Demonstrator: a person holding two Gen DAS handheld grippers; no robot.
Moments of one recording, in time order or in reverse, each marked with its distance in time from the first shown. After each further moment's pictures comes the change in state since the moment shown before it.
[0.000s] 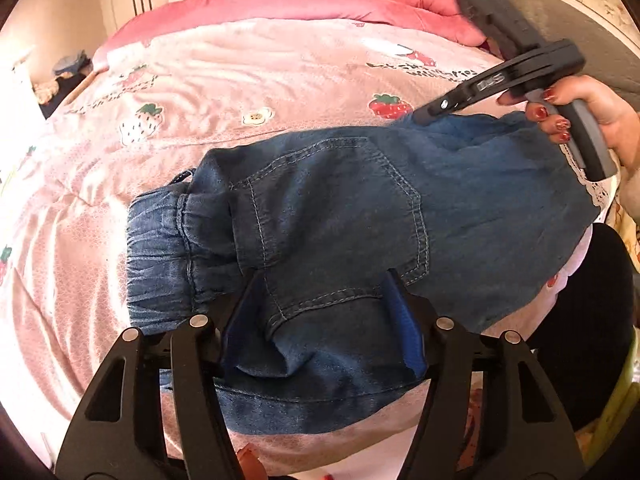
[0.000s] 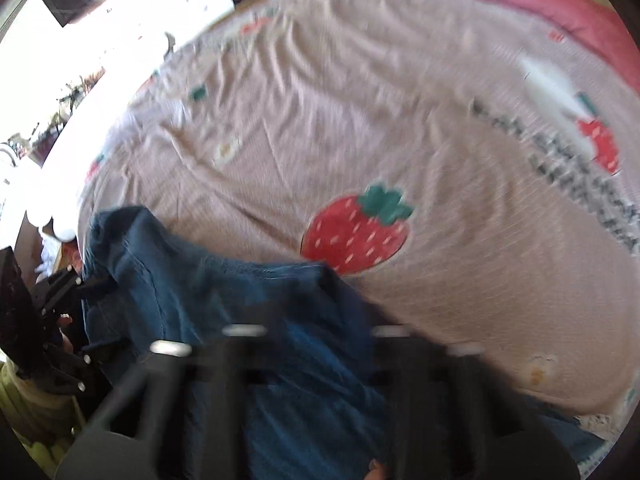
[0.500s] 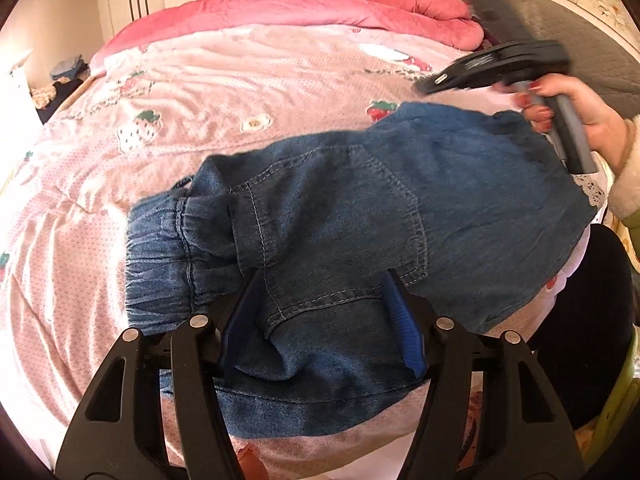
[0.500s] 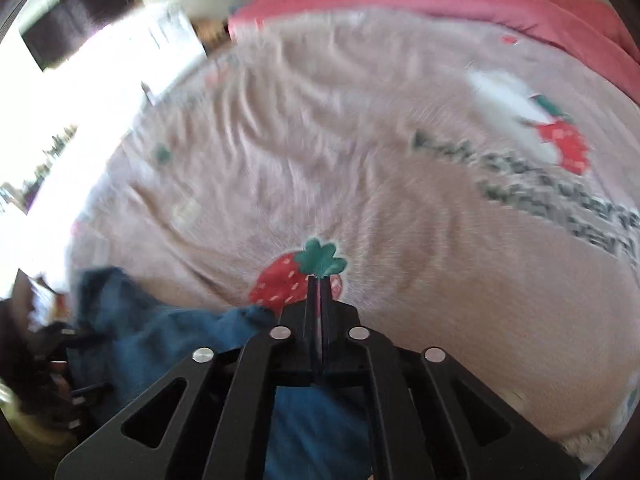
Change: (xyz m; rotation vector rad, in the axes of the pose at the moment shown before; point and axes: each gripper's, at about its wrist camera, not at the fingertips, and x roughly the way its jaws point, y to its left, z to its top) left arm -0.004 0.004 -0.001 -0.001 -0.025 -0.018; right arm -0.063 -0.054 -0.012 0.117 -0.283 -0.022
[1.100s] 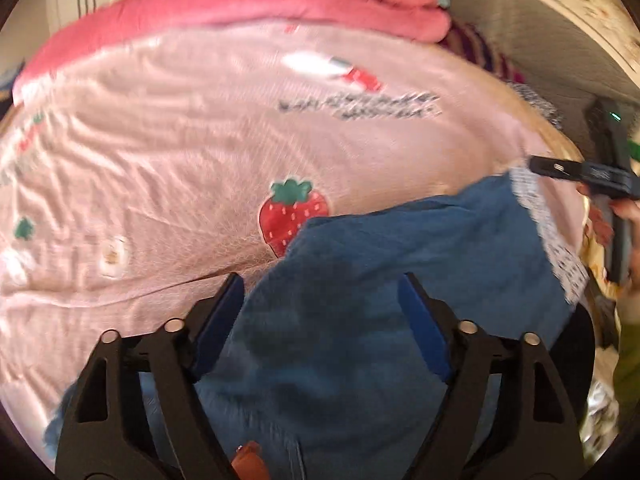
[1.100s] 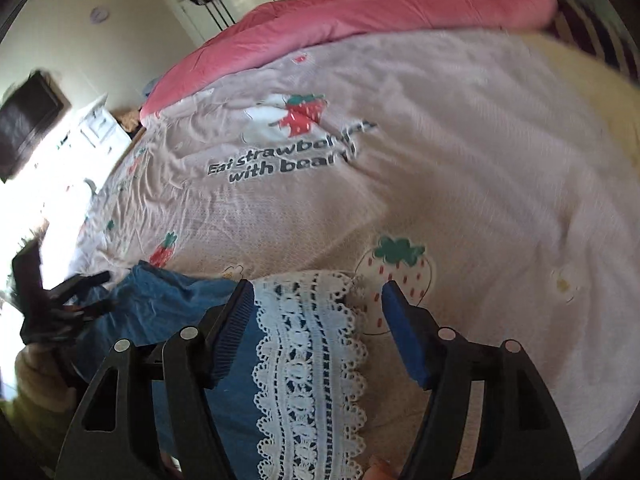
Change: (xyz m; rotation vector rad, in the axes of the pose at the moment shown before) left arm 0.098 -0.061 0.136 0.011 0.117 -0.179; right arm -0.117 -0.147 -0.096 0.339 -0.059 -0.116
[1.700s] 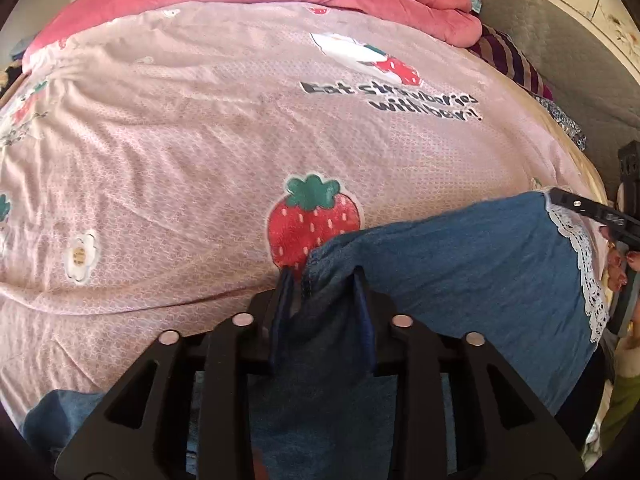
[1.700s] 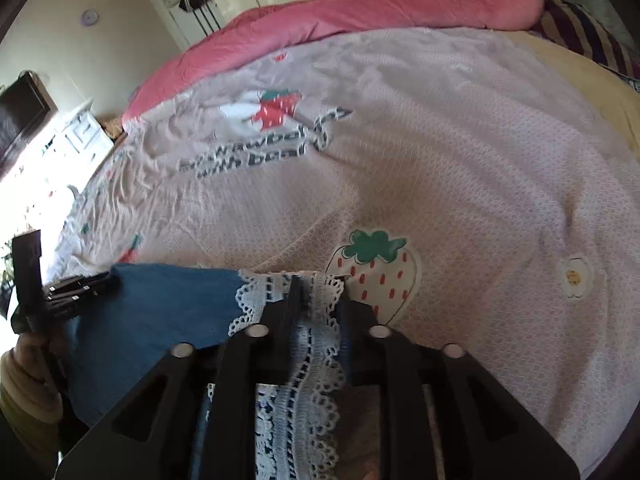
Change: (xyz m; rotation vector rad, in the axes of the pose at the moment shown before) left arm 0.037 0.010 0.011 -0.063 -0.016 0.038; right arm 0.005 -0.005 -0.015 -0.028 -0.101 -0.117
